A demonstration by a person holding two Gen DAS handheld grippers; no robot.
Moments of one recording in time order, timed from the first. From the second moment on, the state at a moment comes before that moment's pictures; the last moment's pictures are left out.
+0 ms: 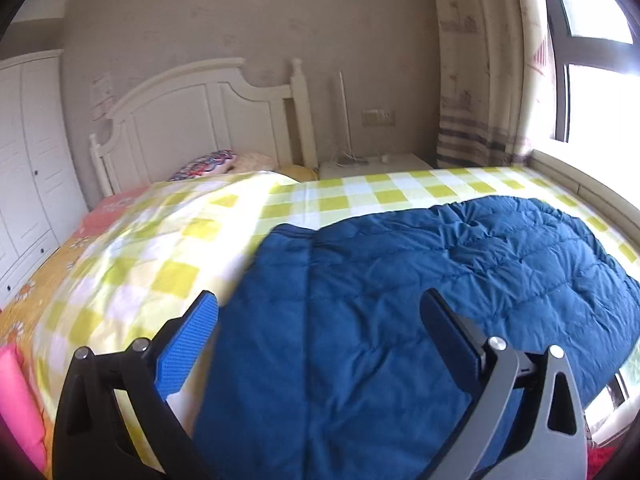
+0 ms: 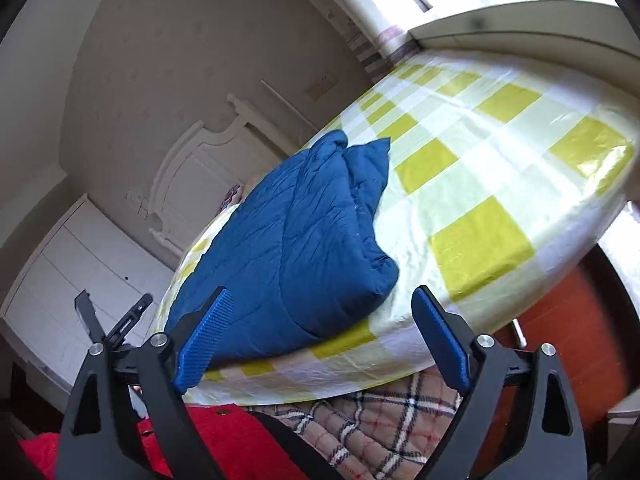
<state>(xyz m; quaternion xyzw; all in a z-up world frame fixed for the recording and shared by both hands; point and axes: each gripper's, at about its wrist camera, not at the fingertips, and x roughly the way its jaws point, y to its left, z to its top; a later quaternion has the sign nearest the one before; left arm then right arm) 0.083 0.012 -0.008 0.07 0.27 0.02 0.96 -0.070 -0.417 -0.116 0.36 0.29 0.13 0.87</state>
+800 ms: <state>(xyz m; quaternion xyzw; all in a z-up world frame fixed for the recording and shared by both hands) 0.165 0.000 -0.049 0.04 0.35 -0.01 0.94 0.036 -0.363 -0.127 0.45 0.27 0.11 0.85</state>
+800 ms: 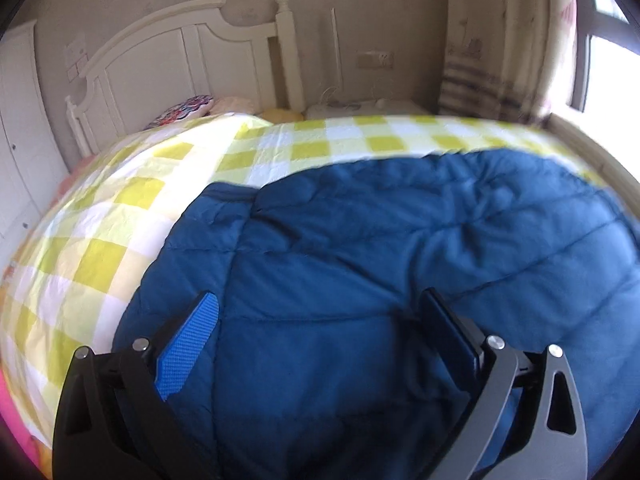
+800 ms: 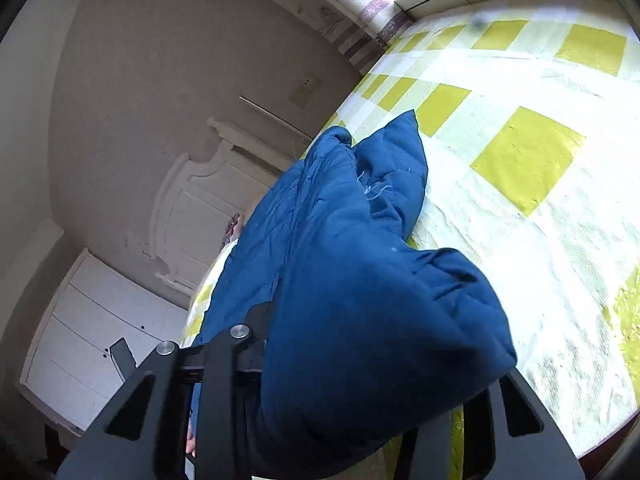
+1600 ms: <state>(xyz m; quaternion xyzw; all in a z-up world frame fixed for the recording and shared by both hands) 0.092 0.224 0.056 -0.16 0.25 -0.01 0.95 0.017 0.105 -0.030 -0.38 0.21 0.30 0.85</state>
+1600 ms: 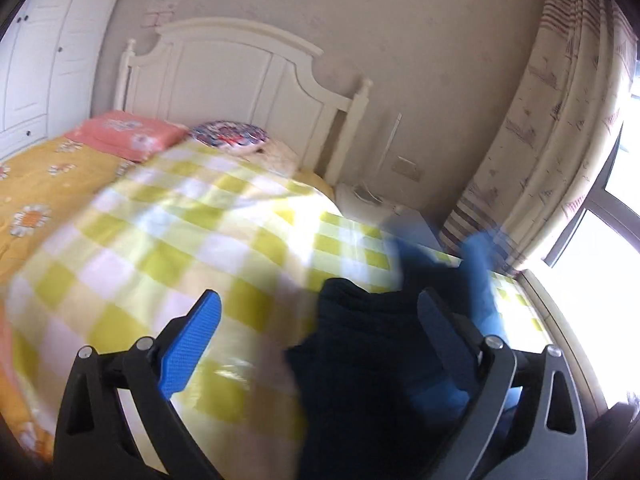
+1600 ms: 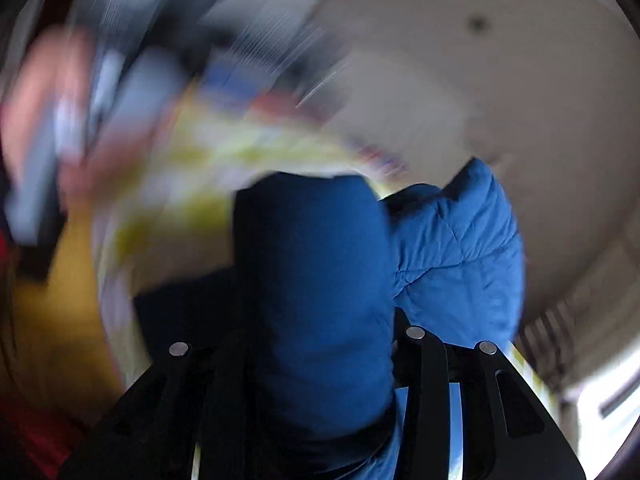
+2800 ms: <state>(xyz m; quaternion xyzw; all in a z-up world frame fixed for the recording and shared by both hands) 0.268 0.116 -0.045 0.01 0.40 -0.08 0.91 0.072 -0.020 -0.018 -0.12 0.29 0.35 0.88</state>
